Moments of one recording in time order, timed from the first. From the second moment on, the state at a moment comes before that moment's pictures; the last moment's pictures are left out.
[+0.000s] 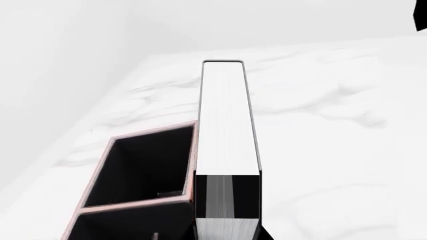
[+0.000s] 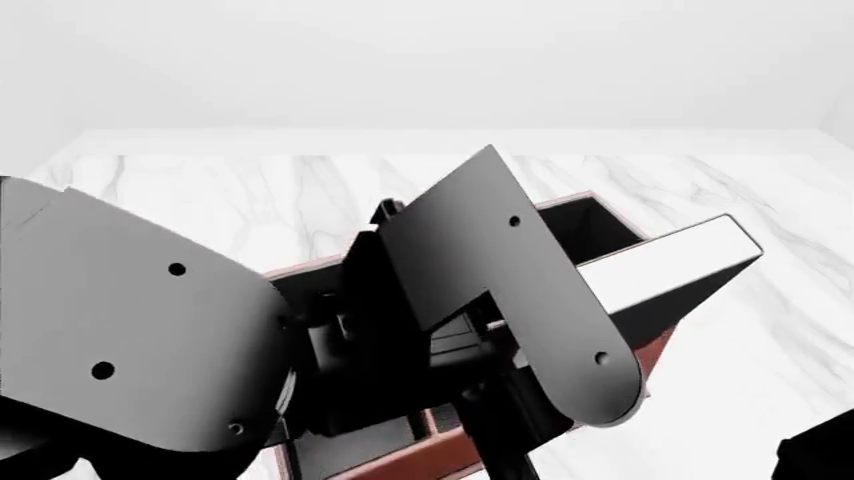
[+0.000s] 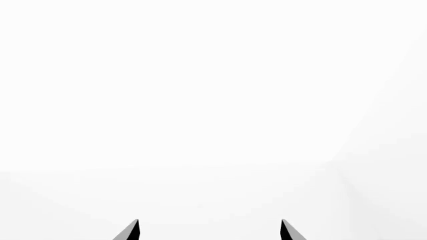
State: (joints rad) left arm -1.66 -0.54 1.06 0.57 -1.92 -0.88 -0.58; right arm -0.26 0.34 0.11 -0.75 0.17 -0.66 0.33
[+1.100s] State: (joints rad) left arm -1.86 -0.70 0.98 0.21 -2.16 -1.00 -0.37; right arm -0.25 0.35 0.07 -0.74 0.15 -0.65 0.34
